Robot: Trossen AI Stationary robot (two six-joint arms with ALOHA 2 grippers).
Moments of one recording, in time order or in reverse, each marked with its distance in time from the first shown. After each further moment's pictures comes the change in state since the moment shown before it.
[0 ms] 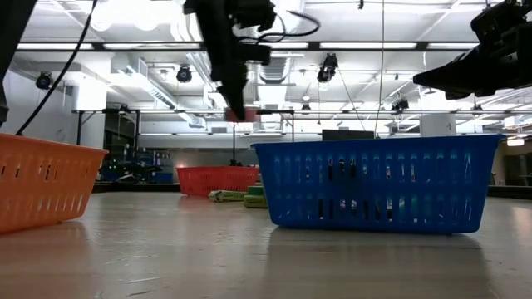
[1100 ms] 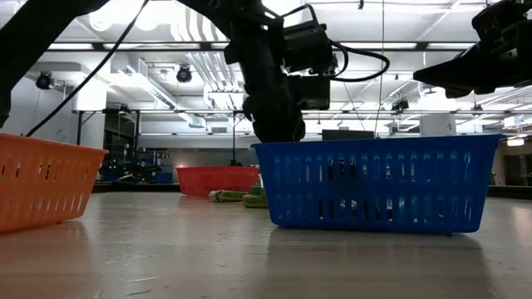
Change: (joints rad) left arm -0.150 0.362 0.106 0.192 0.416 0.038; right arm 0.000 -0.010 0.000 0.014 0.000 0.000
